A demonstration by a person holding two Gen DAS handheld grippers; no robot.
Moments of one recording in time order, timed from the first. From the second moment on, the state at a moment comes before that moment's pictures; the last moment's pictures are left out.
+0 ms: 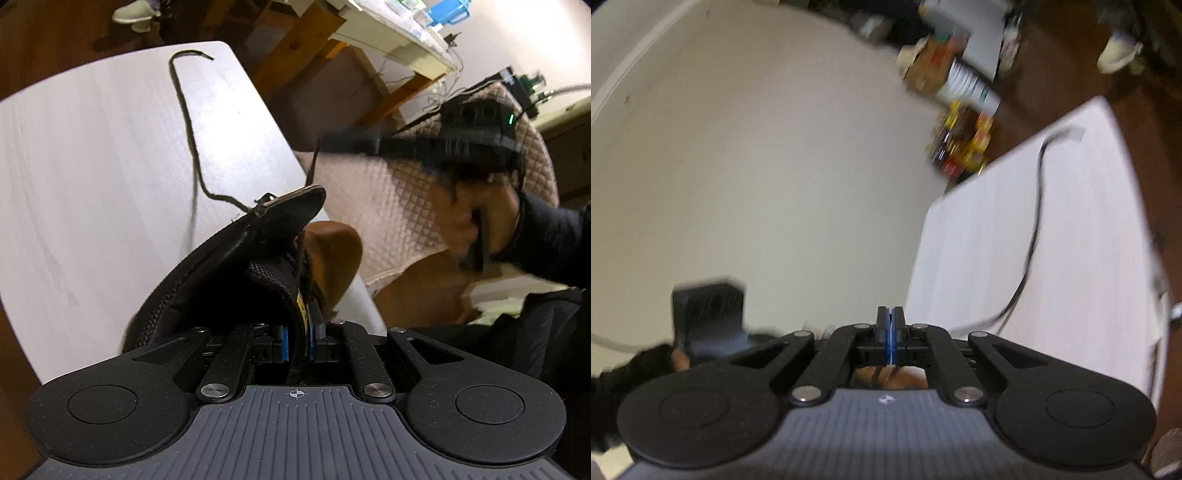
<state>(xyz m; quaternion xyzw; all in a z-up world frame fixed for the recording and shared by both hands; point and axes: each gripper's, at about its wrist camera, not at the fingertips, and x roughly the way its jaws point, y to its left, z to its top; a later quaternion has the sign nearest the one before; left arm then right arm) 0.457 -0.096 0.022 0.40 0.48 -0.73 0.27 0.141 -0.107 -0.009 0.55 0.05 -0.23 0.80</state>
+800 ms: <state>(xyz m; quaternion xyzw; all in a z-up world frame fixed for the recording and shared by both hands) 0.425 0.079 0.133 0.29 0.41 -0.60 0.62 0.229 -0.067 0.036 0.10 0.38 -0.01 0.92</state>
